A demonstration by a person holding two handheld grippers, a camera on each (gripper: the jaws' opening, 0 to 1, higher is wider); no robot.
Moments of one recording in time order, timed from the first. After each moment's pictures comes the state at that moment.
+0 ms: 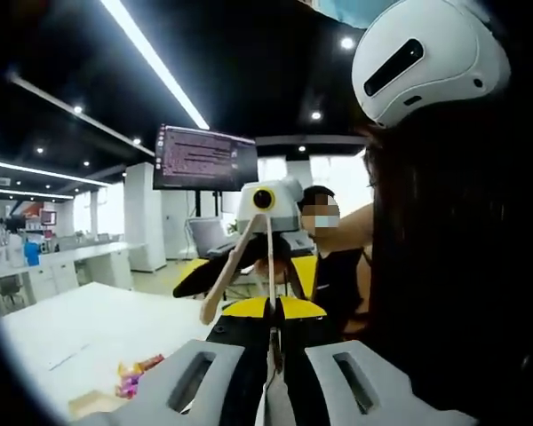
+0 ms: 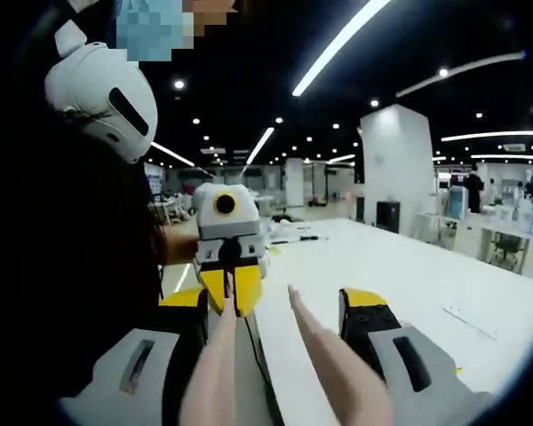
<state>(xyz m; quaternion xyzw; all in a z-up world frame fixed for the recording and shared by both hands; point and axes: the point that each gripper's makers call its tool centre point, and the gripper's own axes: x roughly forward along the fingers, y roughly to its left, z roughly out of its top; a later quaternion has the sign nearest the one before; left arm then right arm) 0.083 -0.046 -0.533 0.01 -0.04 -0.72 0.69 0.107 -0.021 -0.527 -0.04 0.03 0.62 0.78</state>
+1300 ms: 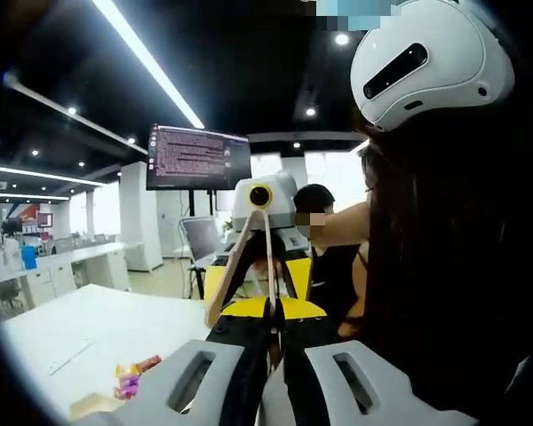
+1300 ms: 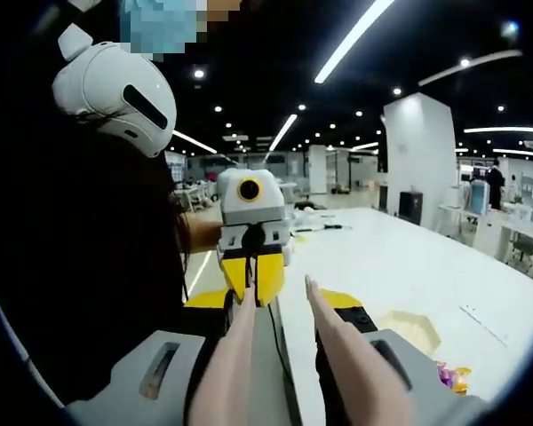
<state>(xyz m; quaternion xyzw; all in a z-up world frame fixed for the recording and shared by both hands) 0.068 -0.045 -0.527 0.02 -0.03 -0.73 0.68 0.078 -0.022 -0.527 -0.06 0.06 0.67 0.74</state>
